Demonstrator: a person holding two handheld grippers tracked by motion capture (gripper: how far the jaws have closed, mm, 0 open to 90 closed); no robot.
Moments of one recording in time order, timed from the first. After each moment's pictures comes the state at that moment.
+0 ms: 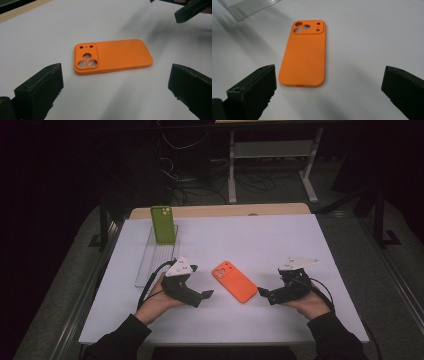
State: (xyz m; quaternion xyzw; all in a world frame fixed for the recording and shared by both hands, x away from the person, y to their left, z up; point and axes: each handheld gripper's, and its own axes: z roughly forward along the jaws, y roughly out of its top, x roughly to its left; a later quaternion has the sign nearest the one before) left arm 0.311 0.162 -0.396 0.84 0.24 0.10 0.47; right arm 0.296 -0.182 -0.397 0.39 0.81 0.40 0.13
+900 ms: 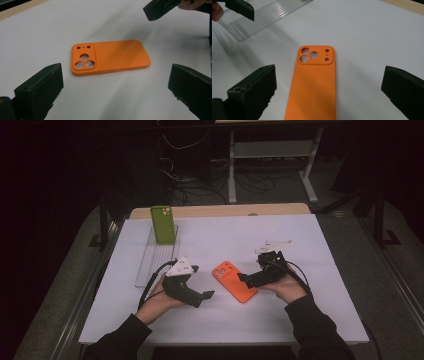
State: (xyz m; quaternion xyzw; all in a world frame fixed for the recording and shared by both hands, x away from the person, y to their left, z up) left arm 0.311 0.160 -0.397 0.84 0.24 0.10 0.47; right arm 0.335 -0.128 -0.378 0.39 0.82 0.40 0.13
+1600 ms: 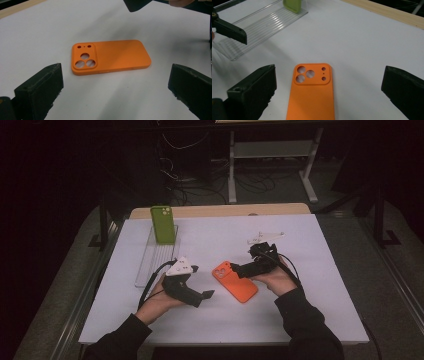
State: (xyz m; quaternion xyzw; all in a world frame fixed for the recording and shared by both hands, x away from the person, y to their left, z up) left arm 0.312 0.161 -0.398 0.84 0.24 0.10 0.47; right arm 0.352 -0.109 -0.370 0.41 0.80 0.41 0.15
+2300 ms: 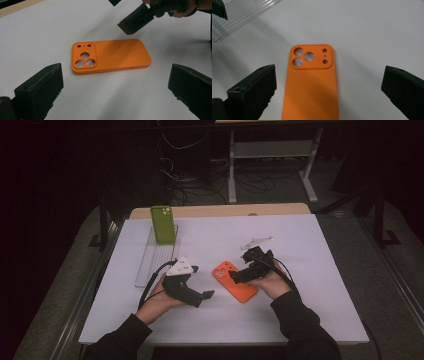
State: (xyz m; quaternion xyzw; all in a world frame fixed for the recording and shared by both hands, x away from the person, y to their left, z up) left arm 0.312 0.160 -0.399 0.84 0.24 0.09 0.47; right arm 0.353 -0.096 -0.390 0.42 0.83 0.34 0.13
